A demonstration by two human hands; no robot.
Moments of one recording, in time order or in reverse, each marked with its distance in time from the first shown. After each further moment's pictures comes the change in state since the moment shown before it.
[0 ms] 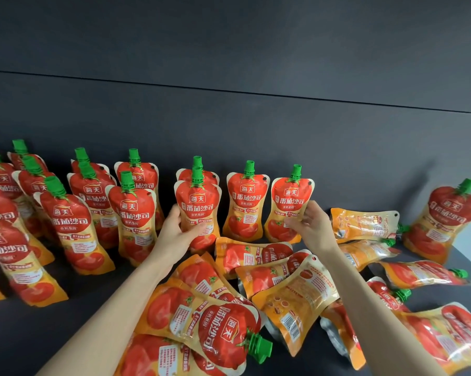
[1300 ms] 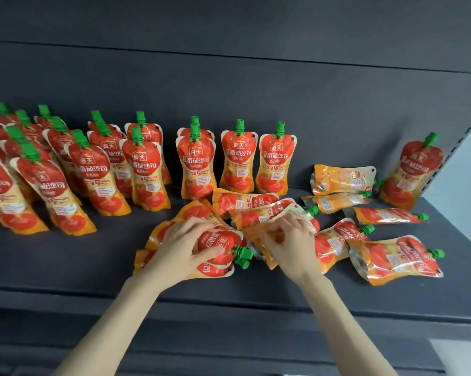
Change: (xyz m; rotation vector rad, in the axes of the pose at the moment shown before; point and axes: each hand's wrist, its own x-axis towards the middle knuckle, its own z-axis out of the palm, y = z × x) left_hand -0.145 -0.001 0.000 0.793 -0.290 0.316; right_hand -0.165 -0.033 -0.001 -0.488 -0.047 -0.029
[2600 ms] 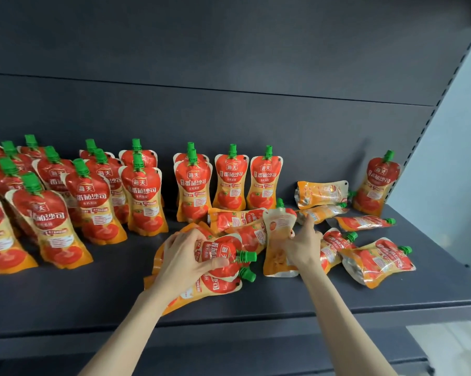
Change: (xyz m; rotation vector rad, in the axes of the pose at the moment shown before) left_hand 0.015 -0.016 -0.005 -0.127 0.253 0.088; right_hand 0.017 -0.014 -0.012 0.312 0.132 0.532
